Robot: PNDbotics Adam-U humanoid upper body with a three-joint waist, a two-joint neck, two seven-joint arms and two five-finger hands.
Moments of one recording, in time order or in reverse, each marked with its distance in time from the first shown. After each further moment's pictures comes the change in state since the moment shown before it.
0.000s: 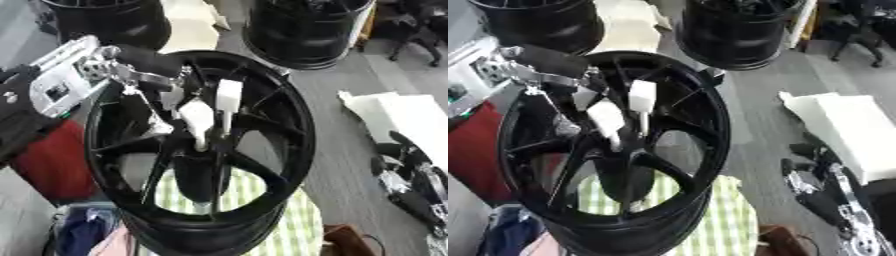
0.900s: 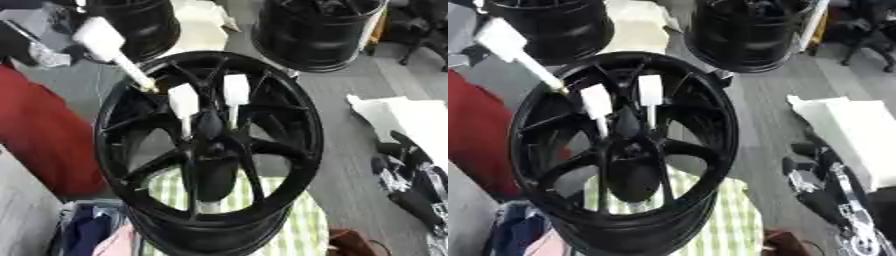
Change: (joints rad) left arm 0.375 0.329 0.597 -0.023 0.131 0.083 -0.083; right arm 0.008 0.000 -0.018 0.001 0.005 0.001 -0.013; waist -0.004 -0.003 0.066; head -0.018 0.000
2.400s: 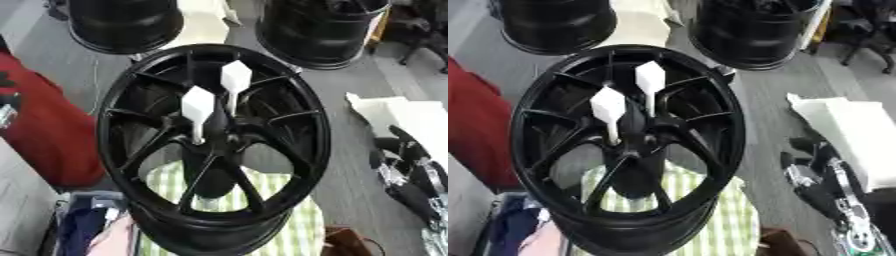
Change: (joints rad) left arm 0.429 -0.659 0.377 -0.210 -0.081 0.259 0.613; right arm -0.010 0.018 -0.009 0.000 -0.007 -0.003 -0.018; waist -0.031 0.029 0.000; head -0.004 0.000
